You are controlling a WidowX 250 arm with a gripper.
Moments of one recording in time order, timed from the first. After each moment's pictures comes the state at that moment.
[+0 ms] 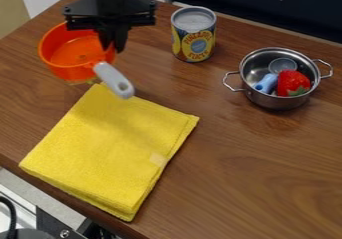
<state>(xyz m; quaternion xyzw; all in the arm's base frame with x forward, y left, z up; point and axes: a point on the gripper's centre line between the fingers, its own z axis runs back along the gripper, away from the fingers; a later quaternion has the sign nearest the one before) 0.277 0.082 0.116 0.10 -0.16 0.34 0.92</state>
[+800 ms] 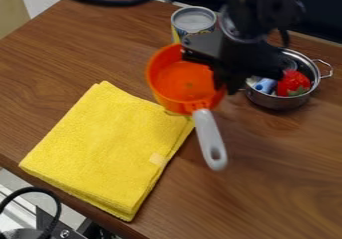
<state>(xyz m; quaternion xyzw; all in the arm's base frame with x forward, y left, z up) 0.273 -0.081 0.100 0.07 -0.20 0.11 0.97</state>
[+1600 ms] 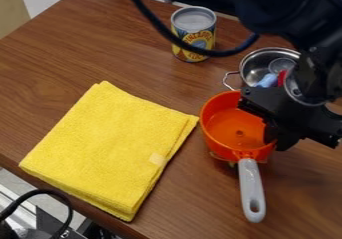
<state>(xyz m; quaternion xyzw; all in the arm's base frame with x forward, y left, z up) 0.266 -0.137 0.057 0.06 -0.15 0.00 0.99</state>
